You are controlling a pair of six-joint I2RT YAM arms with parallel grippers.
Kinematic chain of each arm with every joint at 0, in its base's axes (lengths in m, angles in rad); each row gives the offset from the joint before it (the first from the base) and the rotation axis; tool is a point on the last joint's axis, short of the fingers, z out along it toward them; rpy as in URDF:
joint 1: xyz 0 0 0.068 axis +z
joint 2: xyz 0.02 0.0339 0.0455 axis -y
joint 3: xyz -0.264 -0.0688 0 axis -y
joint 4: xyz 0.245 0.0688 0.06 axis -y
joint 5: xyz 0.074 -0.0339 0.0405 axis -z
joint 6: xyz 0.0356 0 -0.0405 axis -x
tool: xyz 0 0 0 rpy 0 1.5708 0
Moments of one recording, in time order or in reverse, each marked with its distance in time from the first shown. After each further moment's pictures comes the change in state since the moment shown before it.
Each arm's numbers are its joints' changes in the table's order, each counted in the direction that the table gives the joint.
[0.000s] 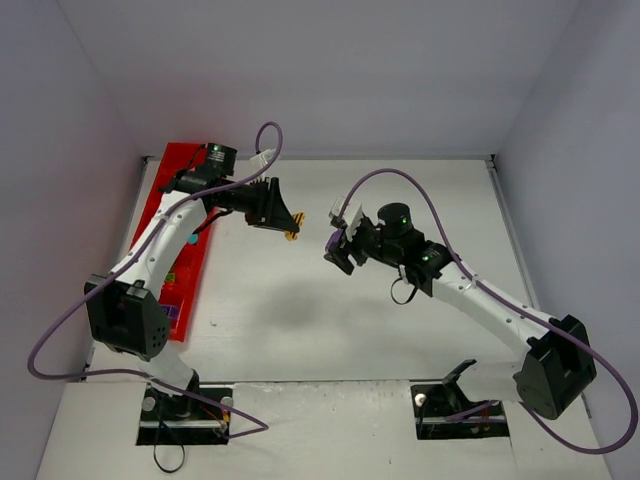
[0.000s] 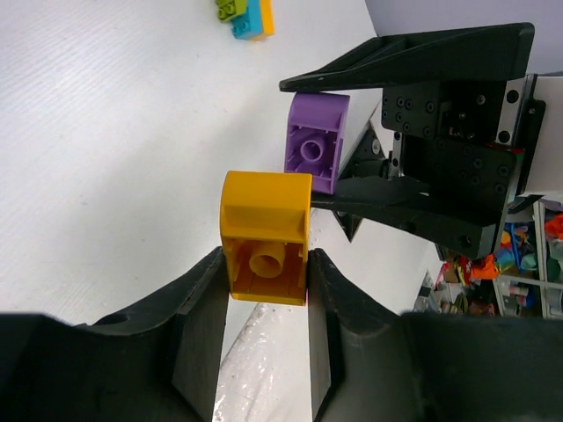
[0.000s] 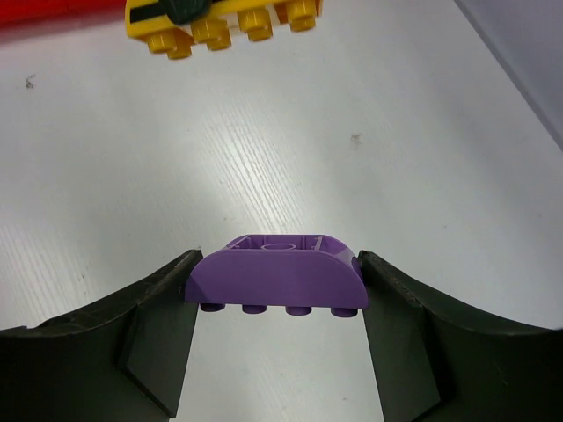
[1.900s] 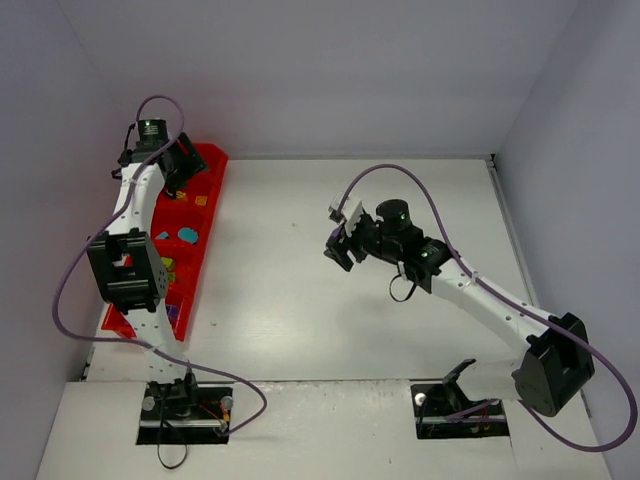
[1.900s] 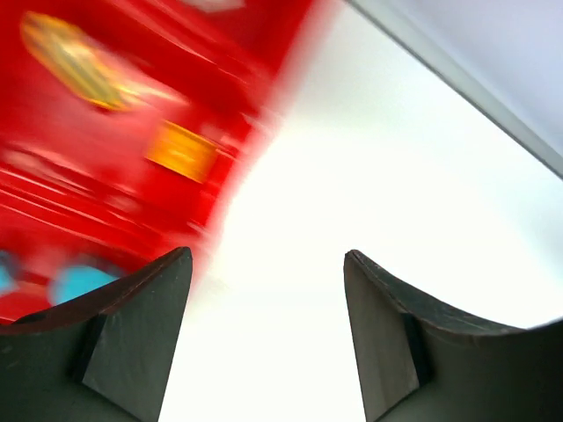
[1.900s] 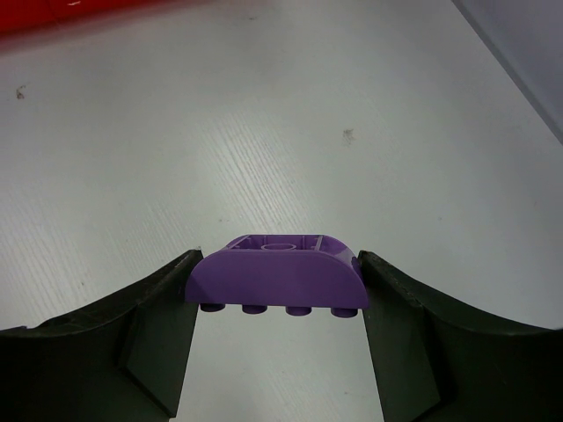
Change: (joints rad) left arm 0.398 -0.371 0.295 0.183 -0.852 0.337; right arm -0.004 -0.012 0.027 -0.039 0.049 -0.039
